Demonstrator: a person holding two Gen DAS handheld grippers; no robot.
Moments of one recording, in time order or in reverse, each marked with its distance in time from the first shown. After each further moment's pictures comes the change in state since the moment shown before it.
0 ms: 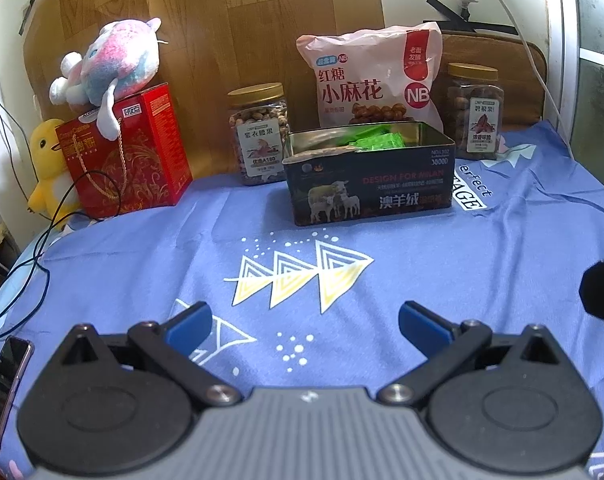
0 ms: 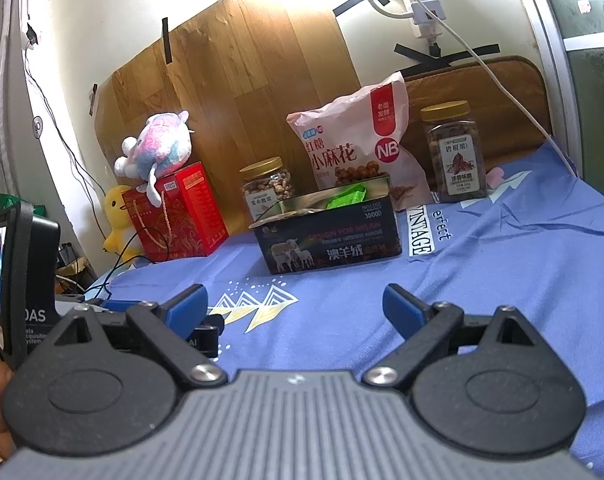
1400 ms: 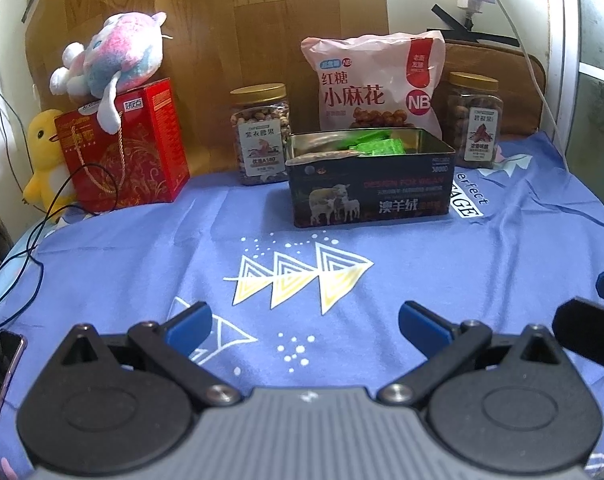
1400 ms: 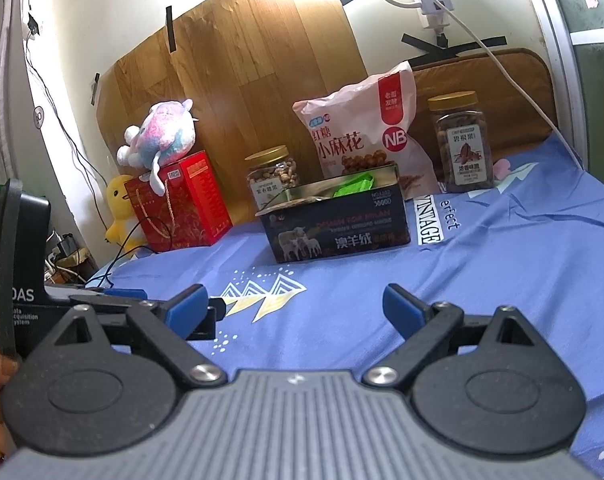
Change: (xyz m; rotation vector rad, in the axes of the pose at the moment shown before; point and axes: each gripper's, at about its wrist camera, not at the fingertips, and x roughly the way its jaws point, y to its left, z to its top) left arm -0.002 0.012 0.001 -0.034 -0.003 -0.035; right arm 0.007 0.007 -0.006 -0.007 0.025 0.003
